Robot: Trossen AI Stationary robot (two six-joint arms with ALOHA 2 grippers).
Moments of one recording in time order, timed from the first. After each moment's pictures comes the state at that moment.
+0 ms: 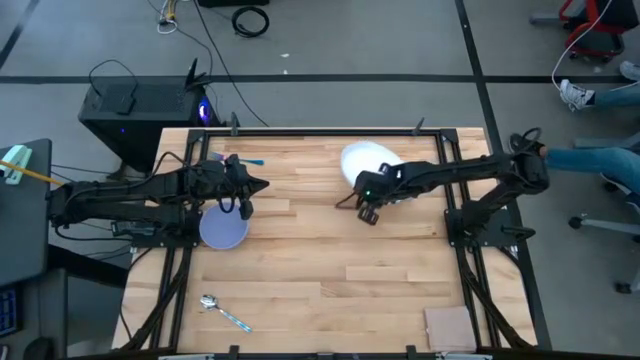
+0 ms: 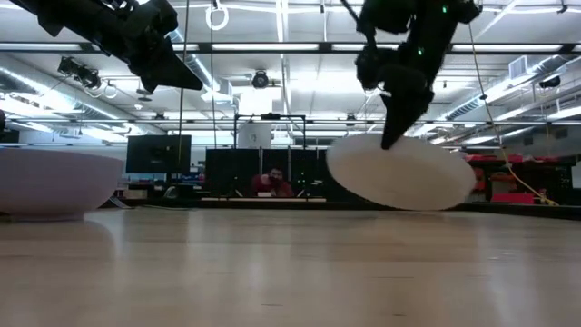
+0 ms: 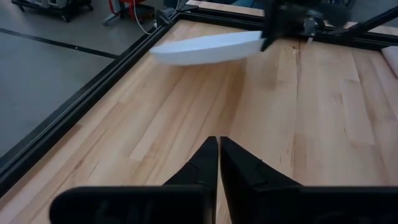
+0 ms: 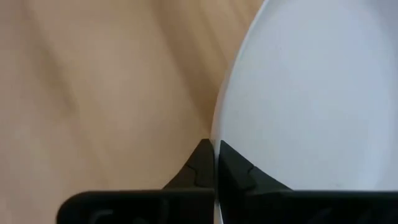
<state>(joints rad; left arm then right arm) 0.18 0.80 0.55 -0.17 -0.16 -0.09 -0.06 1.49 1.07 -0.76 0.25 0.32</state>
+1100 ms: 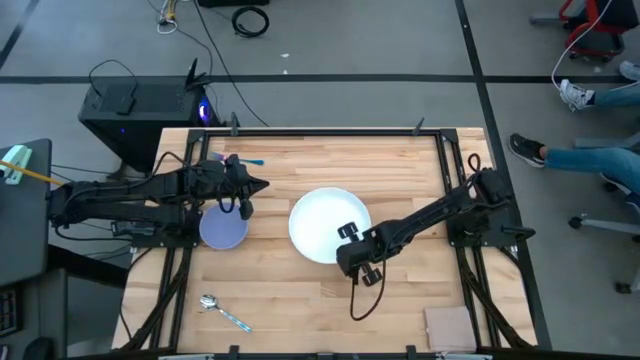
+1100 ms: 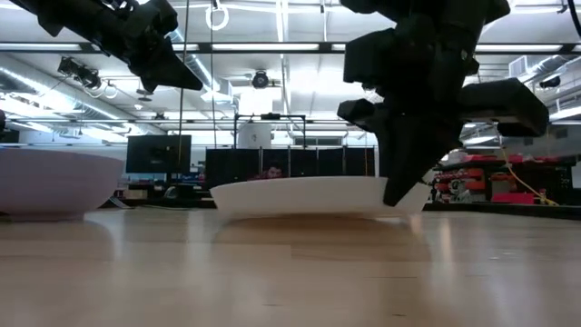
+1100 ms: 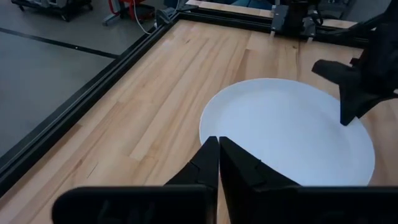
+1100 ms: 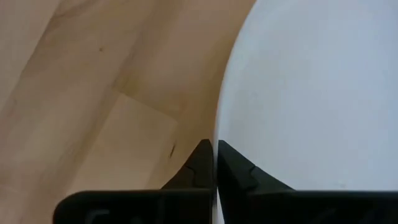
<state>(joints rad) 0.18 0.80 0.55 -0.17 -0.16 -0.10 0.32 1.84 1.14 -0.53 0.13 -0.18</state>
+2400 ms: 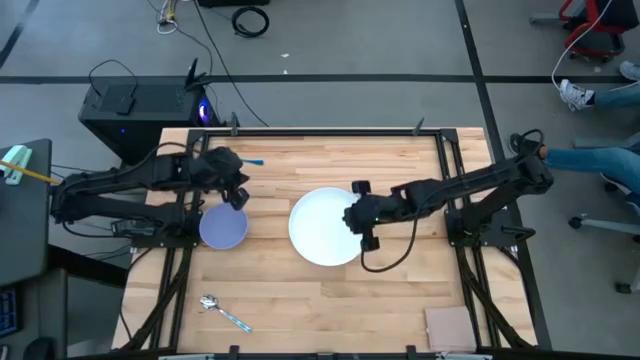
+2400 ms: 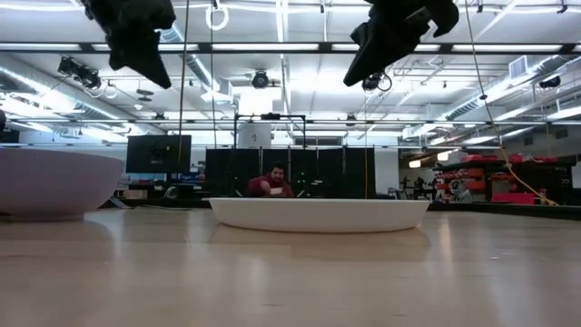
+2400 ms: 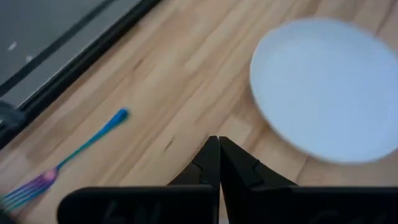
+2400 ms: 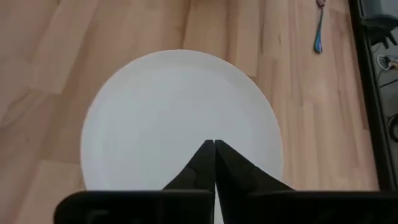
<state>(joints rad) 0.18 0.93 0.94 -0.90 -0.29 -0.37 0.16 1.46 1.14 -0.55 0.25 -0.15</state>
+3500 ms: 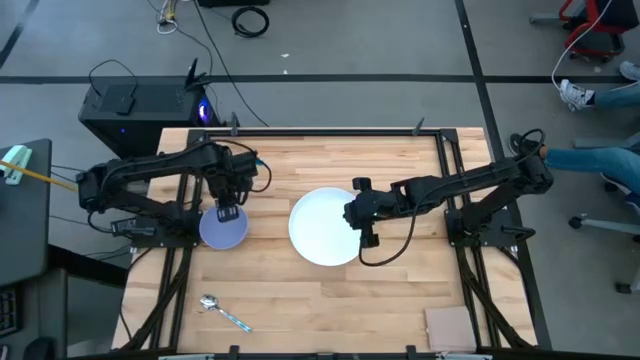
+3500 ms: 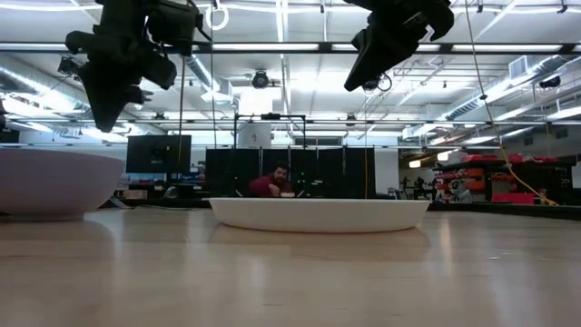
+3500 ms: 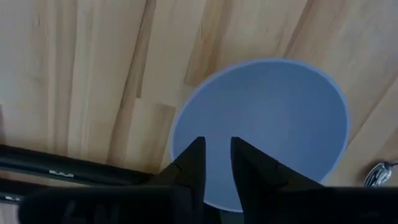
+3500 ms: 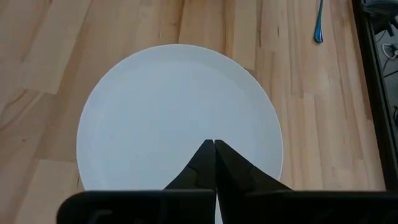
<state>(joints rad) 0.33 1.28 1.02 -1.33 0.03 0.05 0.14 1.46 1.14 -0.56 0.23 -0.12</state>
